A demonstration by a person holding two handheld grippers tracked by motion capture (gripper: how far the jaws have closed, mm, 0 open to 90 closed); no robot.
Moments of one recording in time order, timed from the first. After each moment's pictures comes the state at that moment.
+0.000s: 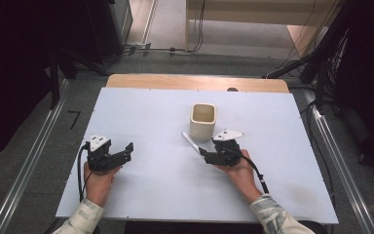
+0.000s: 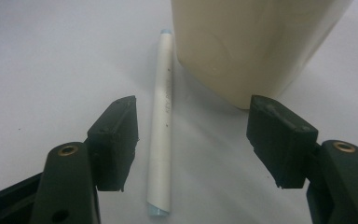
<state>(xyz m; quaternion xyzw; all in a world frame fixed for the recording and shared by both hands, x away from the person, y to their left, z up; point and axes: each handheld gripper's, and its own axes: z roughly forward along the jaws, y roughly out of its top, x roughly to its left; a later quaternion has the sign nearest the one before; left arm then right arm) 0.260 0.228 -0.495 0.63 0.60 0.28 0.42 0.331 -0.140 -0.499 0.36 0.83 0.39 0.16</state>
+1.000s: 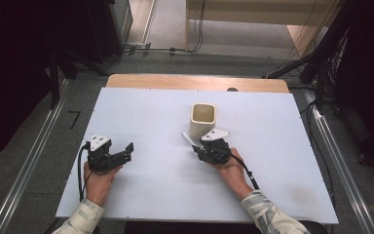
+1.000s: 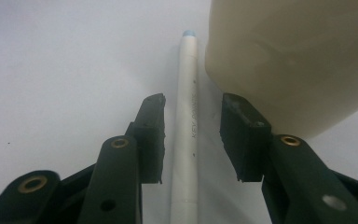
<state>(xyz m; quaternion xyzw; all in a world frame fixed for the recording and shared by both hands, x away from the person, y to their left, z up) 0.261 0.229 -0.495 0.63 0.60 0.27 0.41 0.339 -0.112 -0.509 0.33 0.85 0.38 0.17</state>
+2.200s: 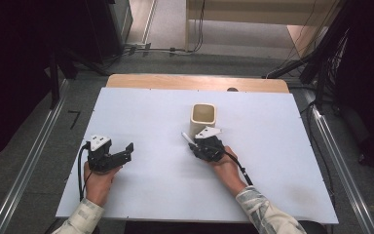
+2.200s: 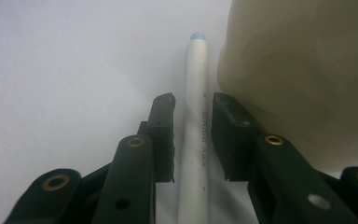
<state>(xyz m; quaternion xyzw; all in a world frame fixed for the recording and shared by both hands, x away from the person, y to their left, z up) 0.261 0.228 -0.496 0.63 0.60 0.27 0.41 0.352 -0.096 -0.517 0.32 0.86 0.37 0.17</state>
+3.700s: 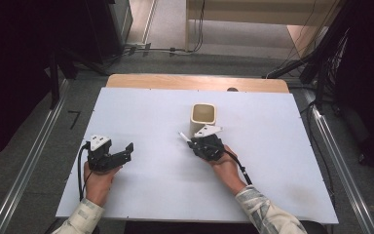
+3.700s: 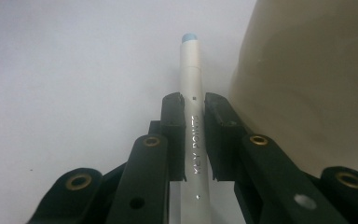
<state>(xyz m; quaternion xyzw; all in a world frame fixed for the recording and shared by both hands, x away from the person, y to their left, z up) 0.262 0.229 -0.496 0.63 0.60 0.27 0.41 0.344 -0.093 -0.498 0.31 0.86 0.38 0.16</state>
